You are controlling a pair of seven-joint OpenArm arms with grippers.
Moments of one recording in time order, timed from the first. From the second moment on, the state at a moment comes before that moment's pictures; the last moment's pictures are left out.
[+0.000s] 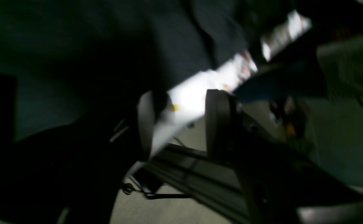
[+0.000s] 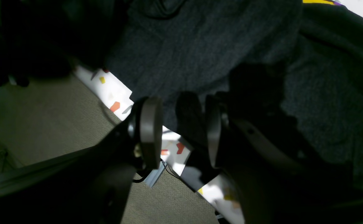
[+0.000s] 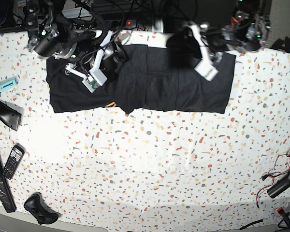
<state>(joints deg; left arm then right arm) 18.7 -12.2 5.3 97.4 -50.8 -41.0 60.8 -20.7 17.3 0.1 118.9 32.5 31.6 -63.5</state>
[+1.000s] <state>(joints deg) 15.1 -13.9 -22.3 100.2 -55.7 -41.0 61.4 -15.7 25.7 33.3 103.7 45.8 27.7 -70.4</state>
